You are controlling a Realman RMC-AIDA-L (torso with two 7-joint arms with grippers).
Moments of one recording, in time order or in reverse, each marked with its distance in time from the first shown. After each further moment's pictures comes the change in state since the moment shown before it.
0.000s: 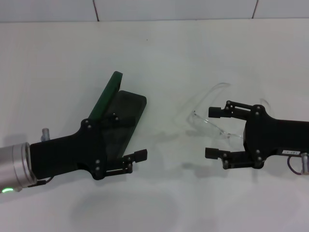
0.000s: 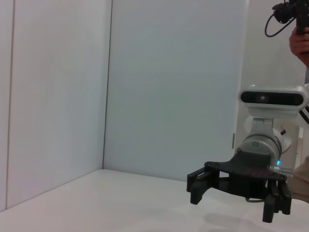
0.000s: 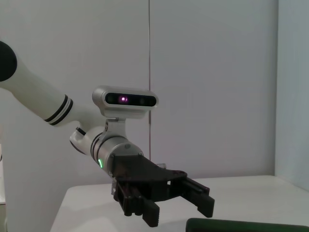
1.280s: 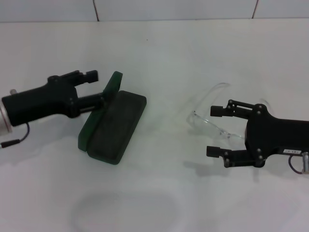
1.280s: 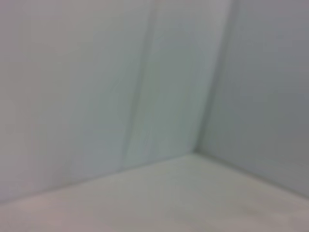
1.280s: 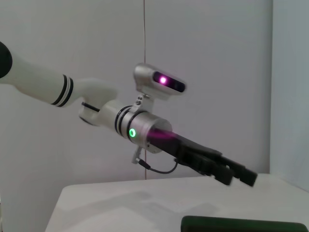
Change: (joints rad) left arm 0.003 -0.019 -0.125 0.300 0.082 -0.186 -0.506; right arm -0.004 -0.002 0.002 0.000 0.004 0.008 0.000
